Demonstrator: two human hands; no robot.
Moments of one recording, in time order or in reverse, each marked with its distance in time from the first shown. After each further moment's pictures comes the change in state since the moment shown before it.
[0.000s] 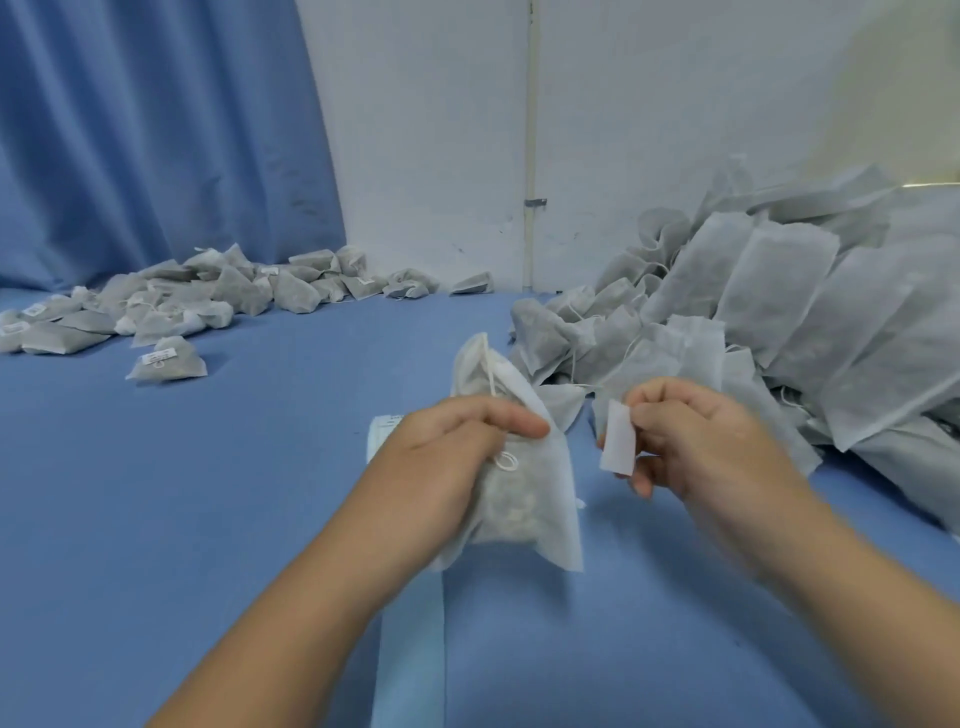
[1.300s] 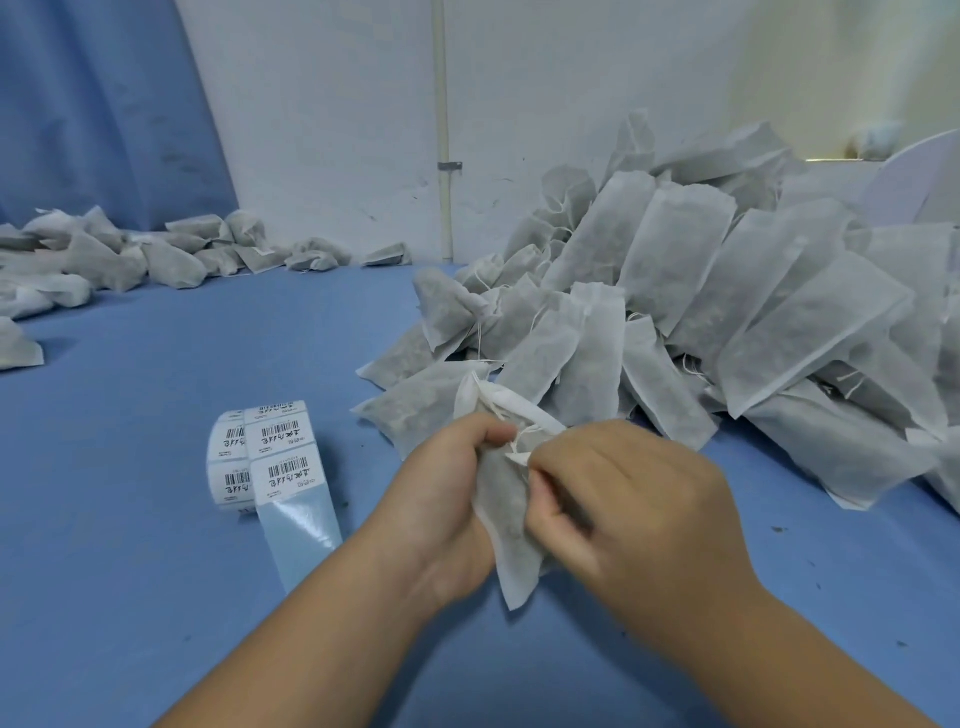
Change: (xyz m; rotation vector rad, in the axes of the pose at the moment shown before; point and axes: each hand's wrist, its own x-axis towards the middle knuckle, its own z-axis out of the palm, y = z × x) left_hand 0.046 -0.033 0.096 -0.822 -0.380 -0.504; right_hand -0.030 0.037 -0.032 -1.211 0.323 -0.981
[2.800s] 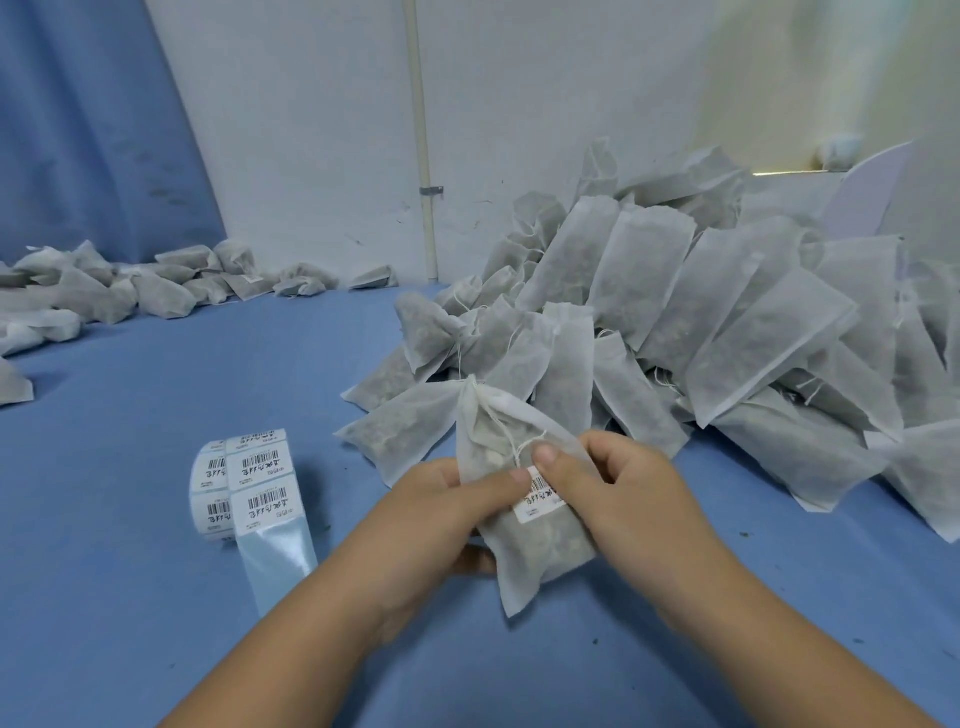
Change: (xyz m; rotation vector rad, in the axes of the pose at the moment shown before) left_hand -0.005 -0.006 -0.017 0.672 0.005 0.182; right_hand 0.001 0.021 -0.008 0.828 -0.382 1.093
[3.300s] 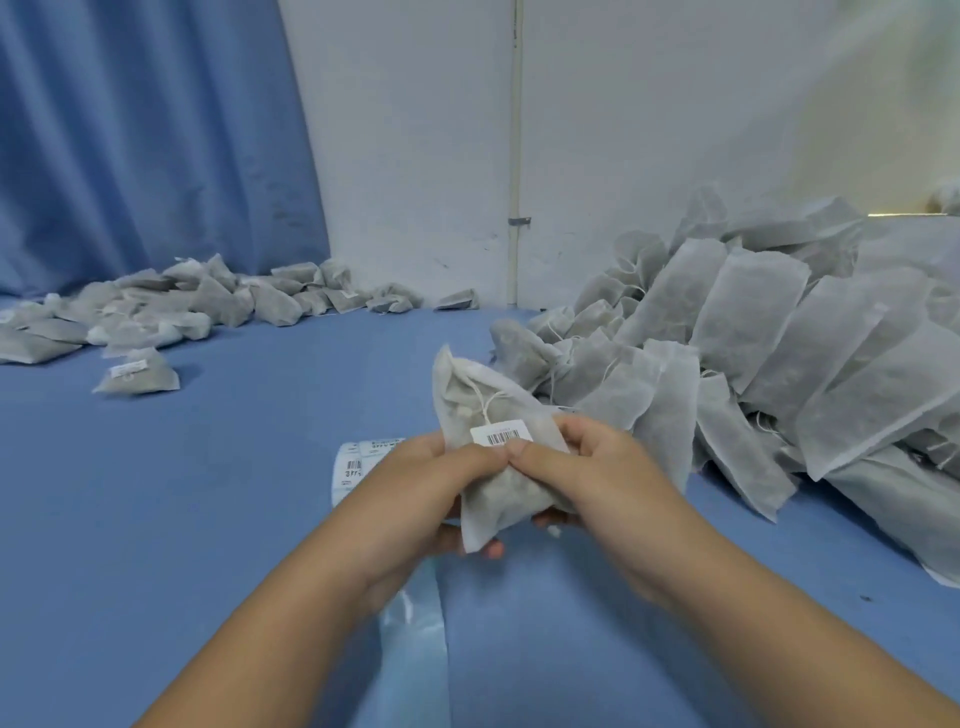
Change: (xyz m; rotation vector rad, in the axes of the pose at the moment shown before) left_hand -0.046 0.036 -0.061 0.023 0.275 0.035; right_hand 0.017 -0.049 0.073 0.239 -0.269 -0.006
